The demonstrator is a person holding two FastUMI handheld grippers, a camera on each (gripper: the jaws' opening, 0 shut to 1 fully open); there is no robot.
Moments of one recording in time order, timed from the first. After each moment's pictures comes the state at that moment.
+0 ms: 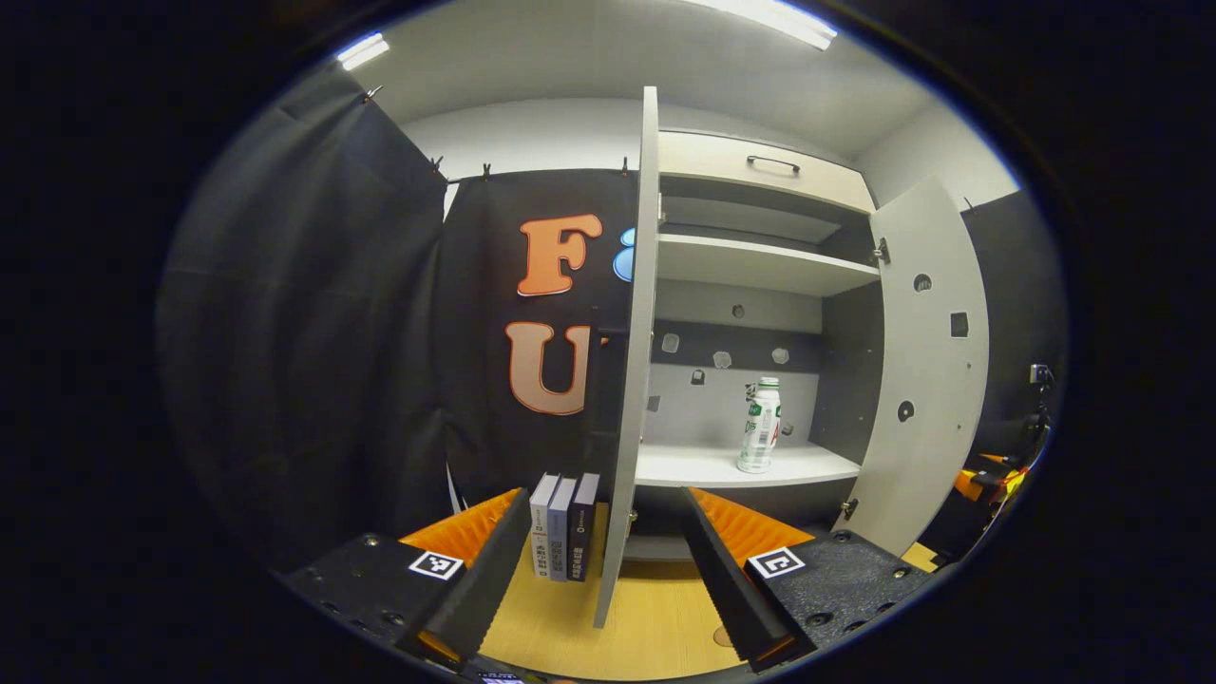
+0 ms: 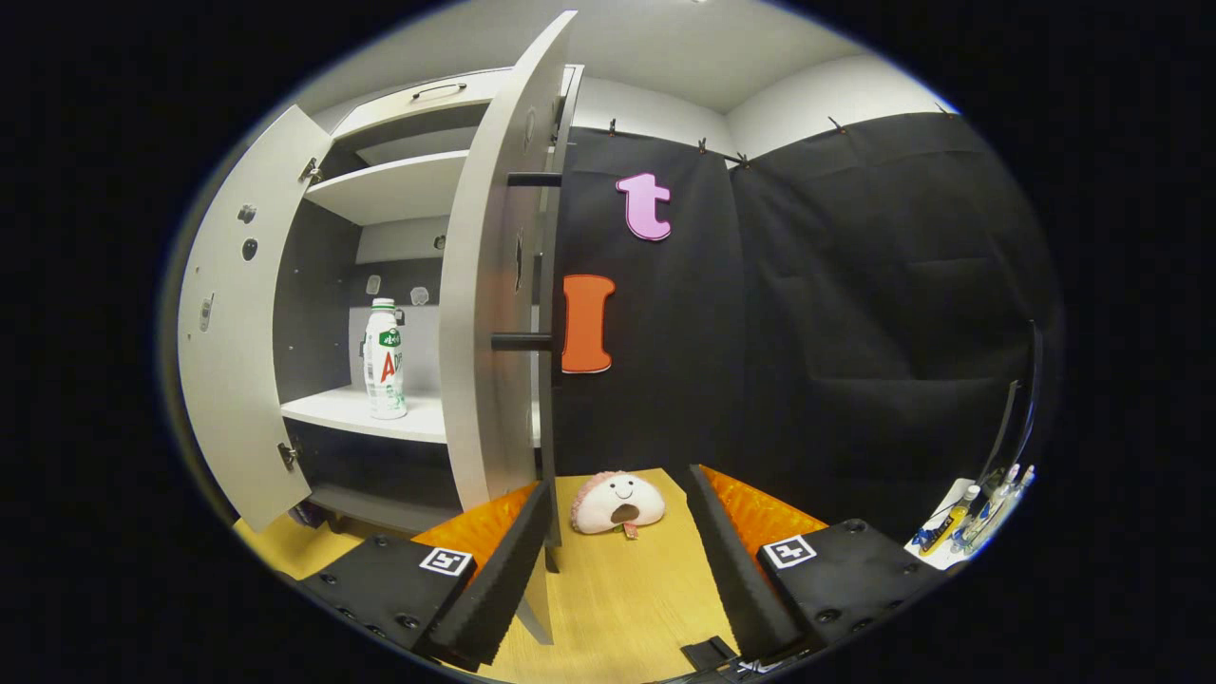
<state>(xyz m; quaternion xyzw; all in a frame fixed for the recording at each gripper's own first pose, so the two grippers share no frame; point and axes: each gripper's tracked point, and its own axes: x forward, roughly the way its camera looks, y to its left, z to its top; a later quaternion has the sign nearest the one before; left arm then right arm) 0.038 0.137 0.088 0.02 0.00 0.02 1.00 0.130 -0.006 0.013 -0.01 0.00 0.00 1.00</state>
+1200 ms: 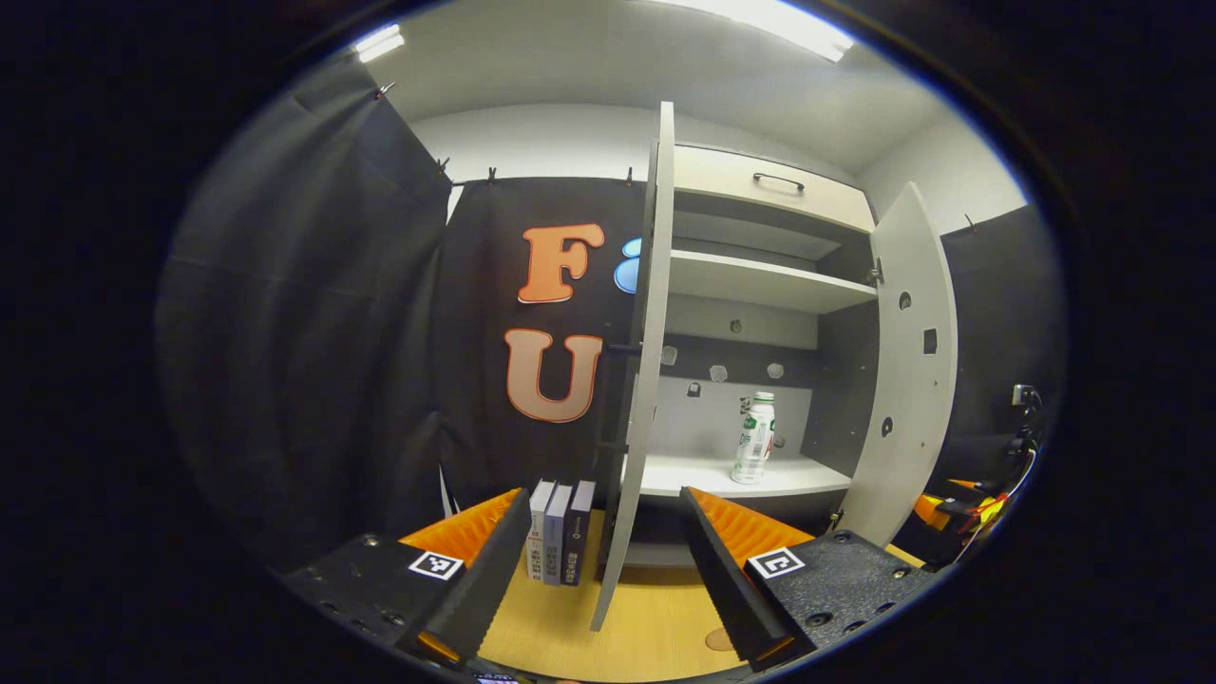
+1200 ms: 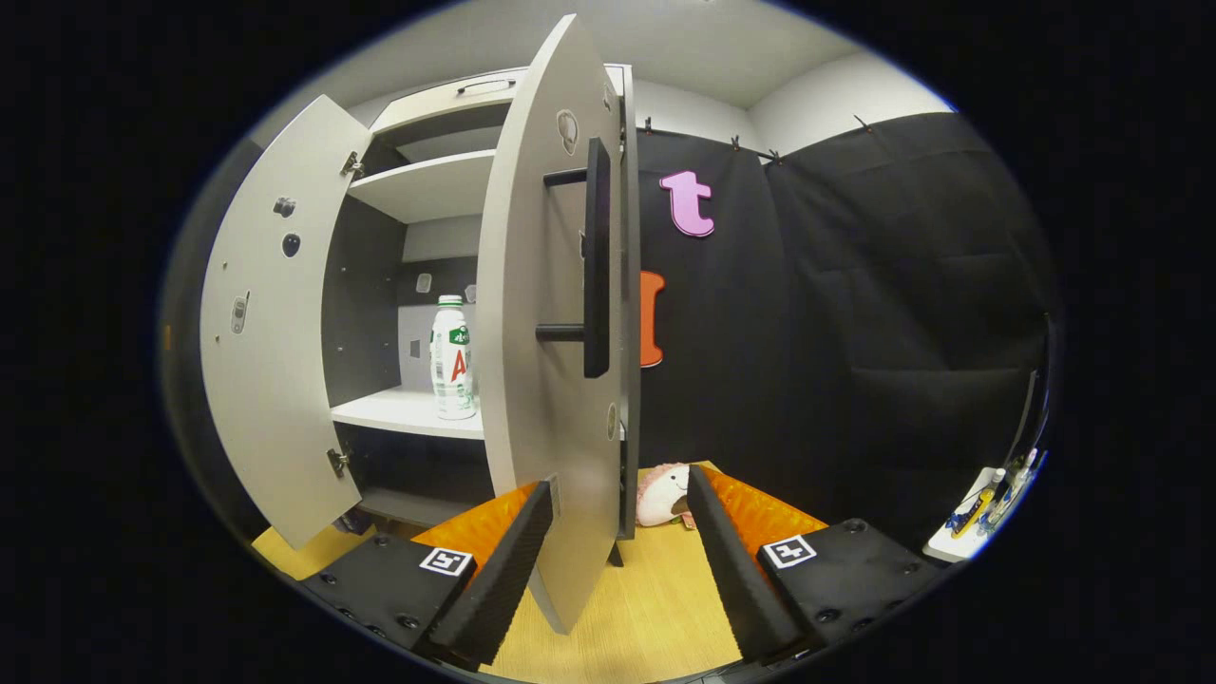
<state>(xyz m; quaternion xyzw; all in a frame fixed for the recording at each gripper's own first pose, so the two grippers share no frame) 0.032 0.148 0.096 0.00 -0.01 0.01 1.00 0.116 0.085 0.003 -0.01 0.01 0.05 1.00</state>
